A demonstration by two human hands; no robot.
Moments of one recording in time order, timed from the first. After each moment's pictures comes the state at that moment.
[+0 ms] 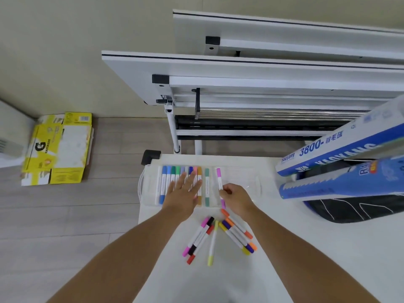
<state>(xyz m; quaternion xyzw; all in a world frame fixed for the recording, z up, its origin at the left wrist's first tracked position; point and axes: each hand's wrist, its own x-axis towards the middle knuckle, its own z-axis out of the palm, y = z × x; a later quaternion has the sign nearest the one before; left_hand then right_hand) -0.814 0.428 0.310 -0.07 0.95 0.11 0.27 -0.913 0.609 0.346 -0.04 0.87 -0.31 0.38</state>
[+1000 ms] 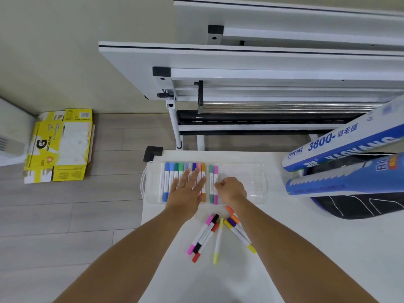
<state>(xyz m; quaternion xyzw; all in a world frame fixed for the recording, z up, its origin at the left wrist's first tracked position) -0.811 0.431 0.304 -0.07 0.96 0.11 0.25 -0.913 0.566 0.314 0.00 0.93 -0.16 0.34</state>
